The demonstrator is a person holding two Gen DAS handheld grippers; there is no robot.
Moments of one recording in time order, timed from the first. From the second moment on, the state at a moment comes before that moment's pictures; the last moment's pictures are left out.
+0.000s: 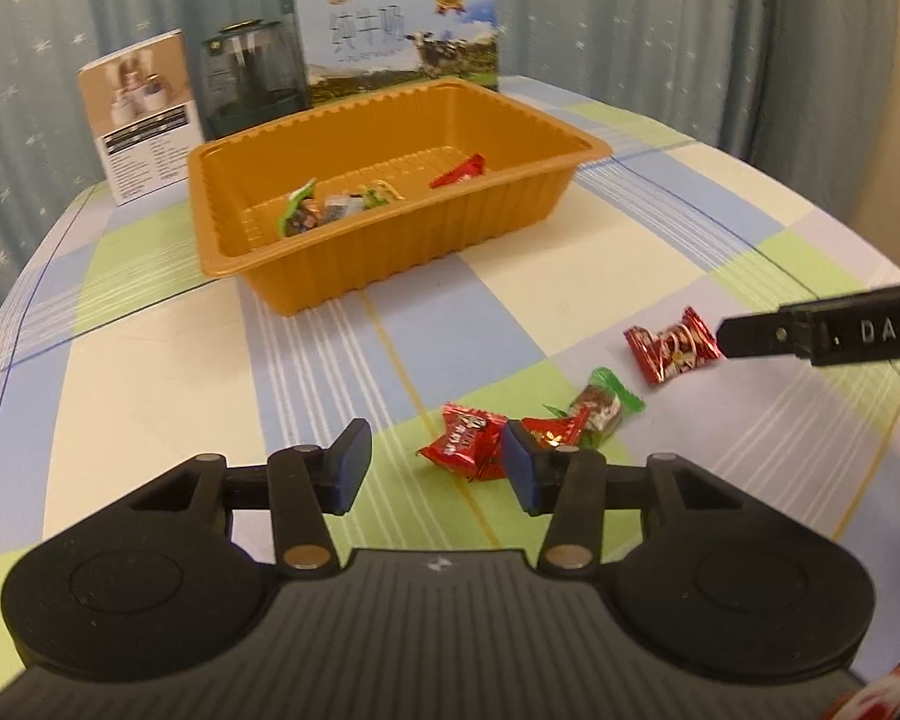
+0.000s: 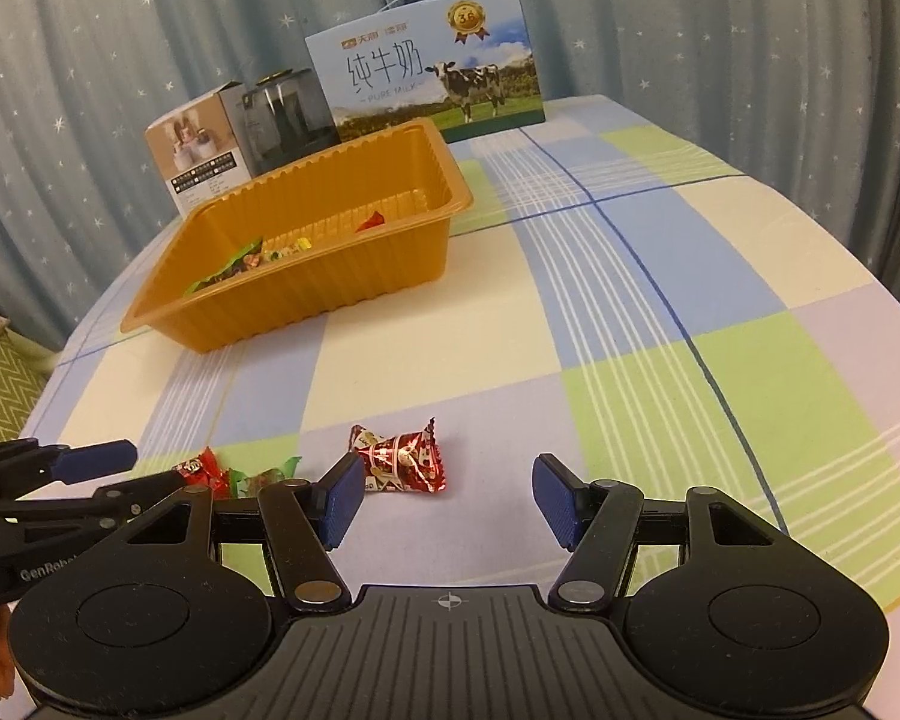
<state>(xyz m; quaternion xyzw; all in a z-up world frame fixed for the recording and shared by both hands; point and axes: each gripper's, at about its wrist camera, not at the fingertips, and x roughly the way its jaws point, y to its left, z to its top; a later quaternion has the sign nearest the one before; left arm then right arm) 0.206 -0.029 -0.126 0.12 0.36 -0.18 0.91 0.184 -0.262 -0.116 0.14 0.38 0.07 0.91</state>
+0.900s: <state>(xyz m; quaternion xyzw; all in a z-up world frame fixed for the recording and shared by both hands) 0.224 -0.019 -0.132 0.06 0.38 -0.15 0.91 0.187 -0.243 -0.115 0.11 0.37 0.10 0.92</state>
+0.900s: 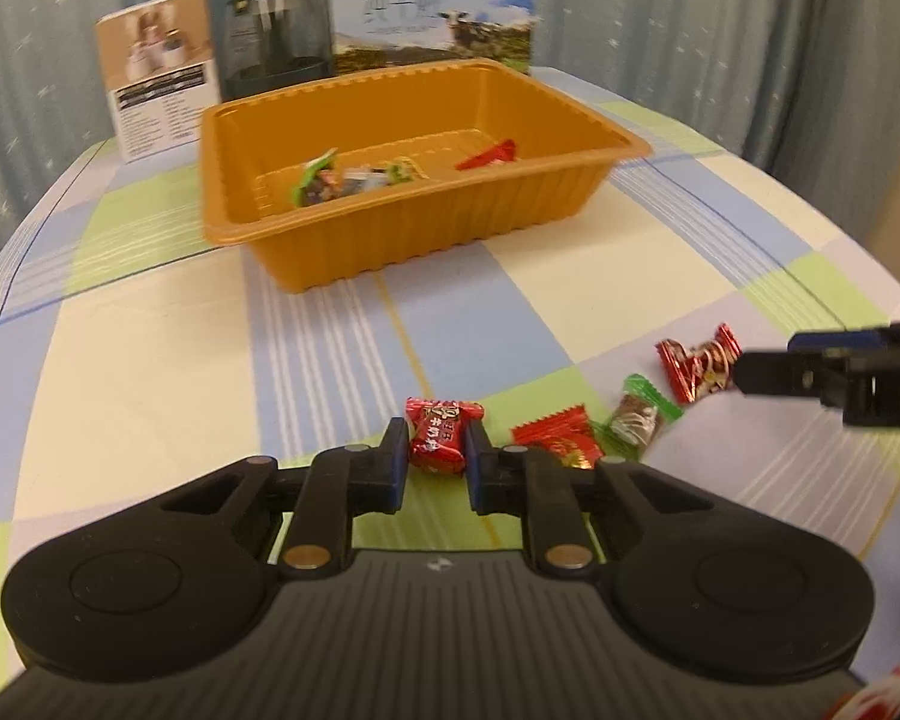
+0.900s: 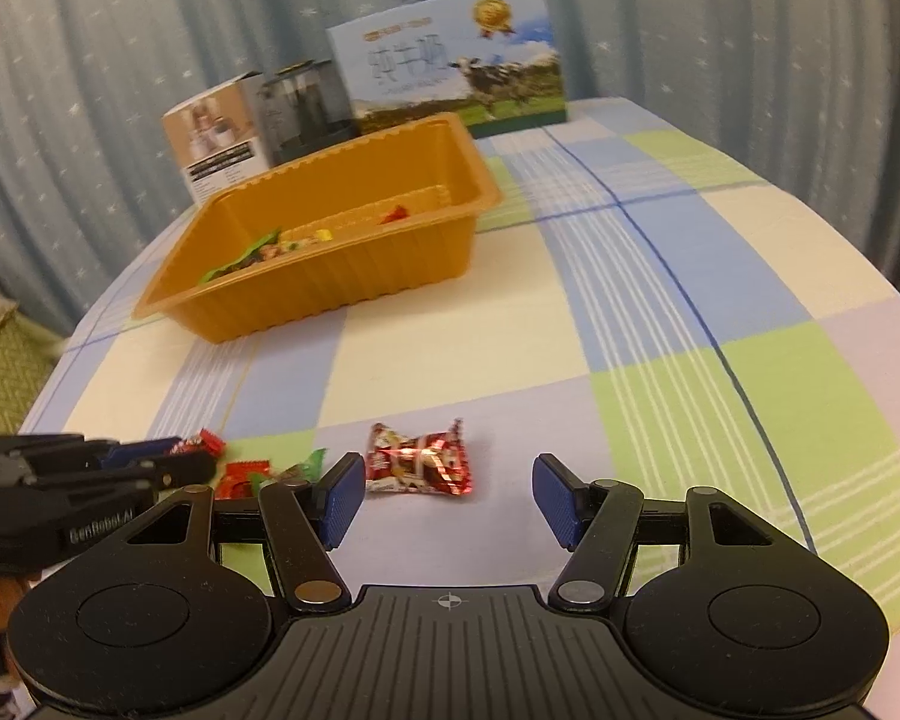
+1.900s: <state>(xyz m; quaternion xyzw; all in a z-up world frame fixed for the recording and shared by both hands) 0.210 0.003 -0.116 0.01 0.37 -0.13 0.92 0.198 -0.158 -0.139 -0.04 0.35 0.19 0.92</state>
